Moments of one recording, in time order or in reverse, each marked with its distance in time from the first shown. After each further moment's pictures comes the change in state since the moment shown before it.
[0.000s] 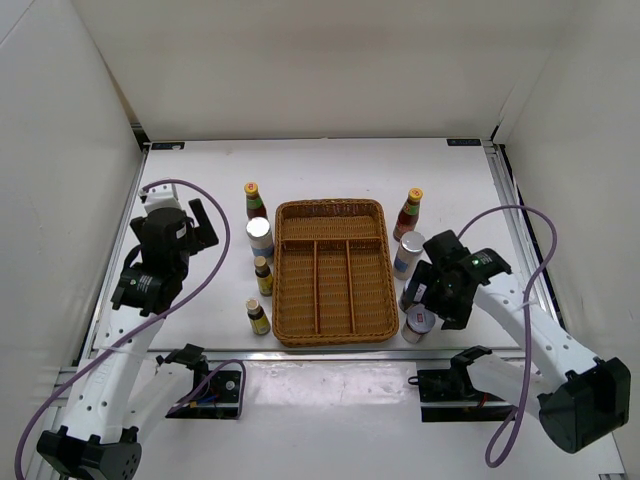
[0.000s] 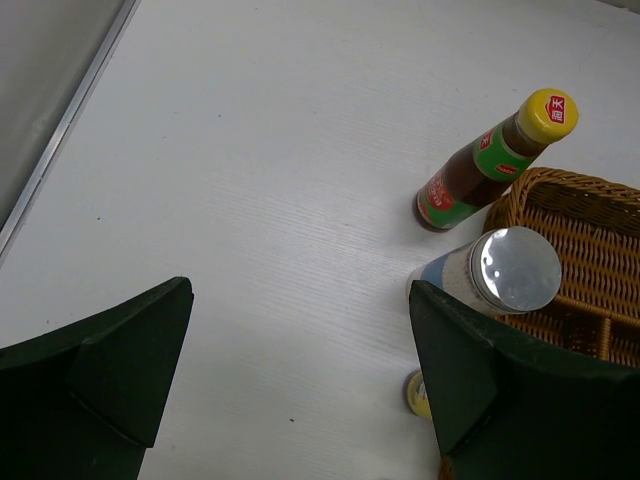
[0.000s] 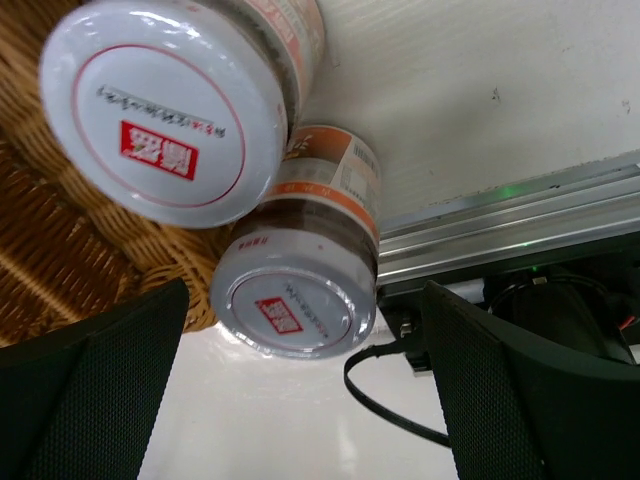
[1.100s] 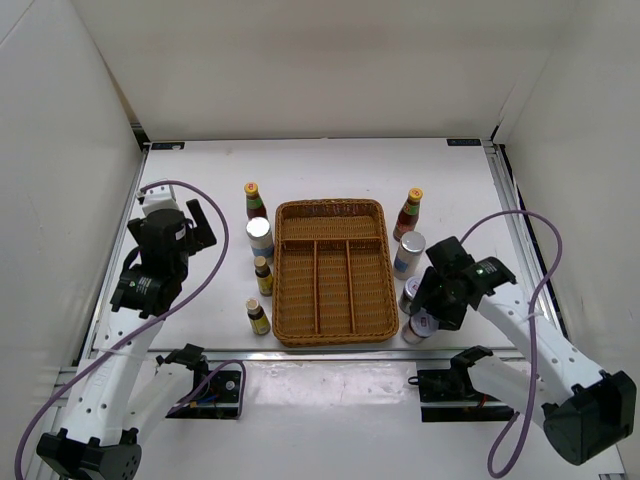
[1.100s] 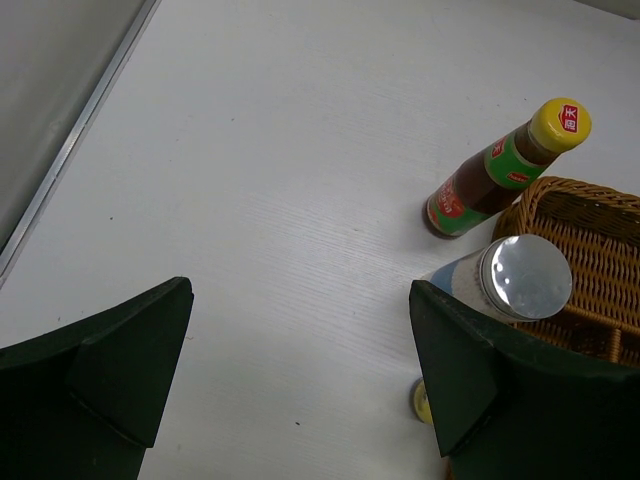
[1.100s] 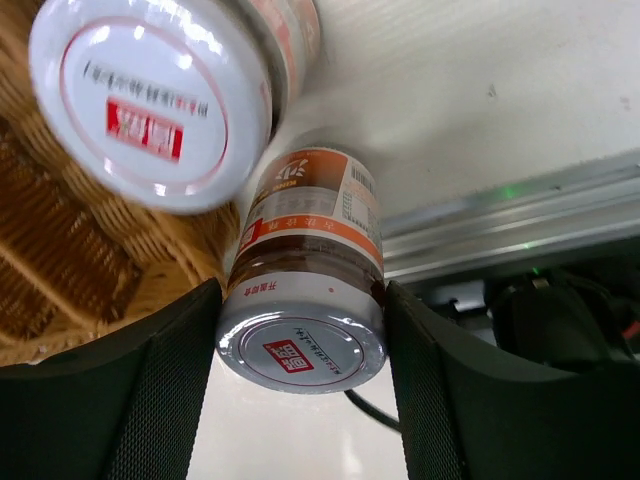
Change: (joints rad) left arm 0.000 -0.011 -0.005 0.000 -0.031 0.000; right arm 0.014 -0.060 -0.058 0.036 0.008 0.021
